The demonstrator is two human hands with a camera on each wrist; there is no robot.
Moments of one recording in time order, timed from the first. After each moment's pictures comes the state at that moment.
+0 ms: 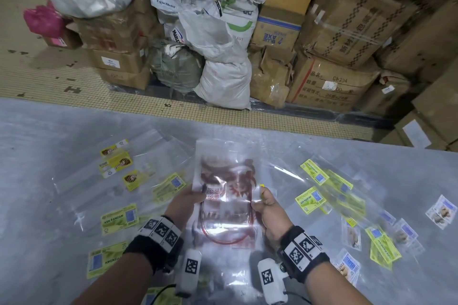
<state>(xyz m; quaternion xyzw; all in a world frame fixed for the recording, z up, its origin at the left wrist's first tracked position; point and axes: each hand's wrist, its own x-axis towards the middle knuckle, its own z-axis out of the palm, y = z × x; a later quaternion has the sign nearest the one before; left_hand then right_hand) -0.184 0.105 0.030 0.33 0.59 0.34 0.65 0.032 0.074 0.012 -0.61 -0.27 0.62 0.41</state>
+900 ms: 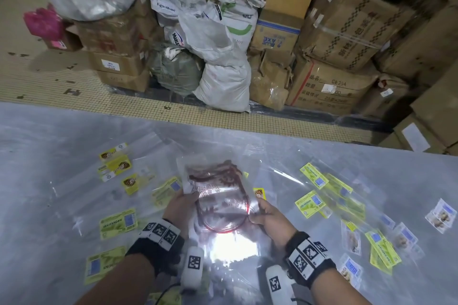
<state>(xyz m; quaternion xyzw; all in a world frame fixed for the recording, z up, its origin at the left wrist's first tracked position) -0.180 0.106 0.036 0.22 0.60 0.38 0.67 0.052 0.073 0.001 -0.59 -0.34 0.66 0.32</state>
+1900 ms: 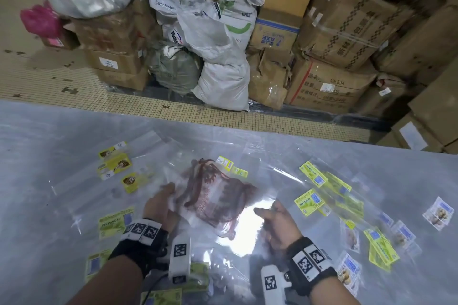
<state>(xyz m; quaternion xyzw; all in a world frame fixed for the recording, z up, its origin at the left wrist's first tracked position) -0.223 0.121 0.003 0.04 0.58 0.46 0.67 0.047 0.061 0.021 -0.62 -0.15 0.63 0.44</state>
